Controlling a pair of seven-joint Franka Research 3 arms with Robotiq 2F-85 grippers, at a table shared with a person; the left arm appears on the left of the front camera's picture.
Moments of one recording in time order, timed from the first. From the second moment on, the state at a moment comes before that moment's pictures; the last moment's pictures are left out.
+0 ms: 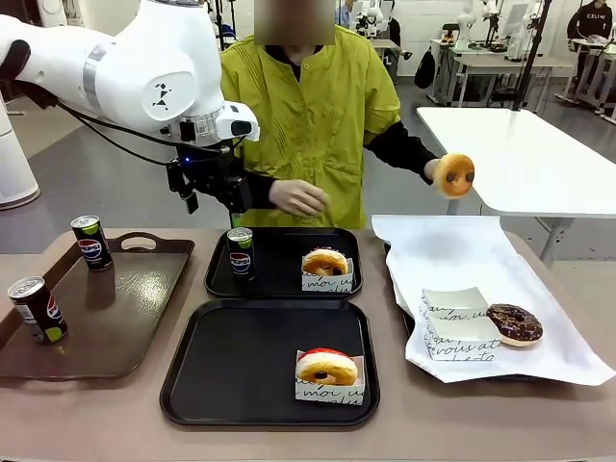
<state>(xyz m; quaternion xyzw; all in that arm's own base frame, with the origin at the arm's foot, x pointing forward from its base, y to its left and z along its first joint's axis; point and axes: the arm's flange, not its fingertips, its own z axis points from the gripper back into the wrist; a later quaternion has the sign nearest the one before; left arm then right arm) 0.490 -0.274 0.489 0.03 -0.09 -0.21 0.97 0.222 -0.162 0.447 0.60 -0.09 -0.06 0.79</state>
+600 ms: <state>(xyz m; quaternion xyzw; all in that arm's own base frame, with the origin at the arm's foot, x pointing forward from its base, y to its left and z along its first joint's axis) 0.484 -0.067 0.567 -0.01 -0.08 -0.02 1.00 0.222 -0.162 0.447 0.60 -0.09 -0.06 0.79</state>
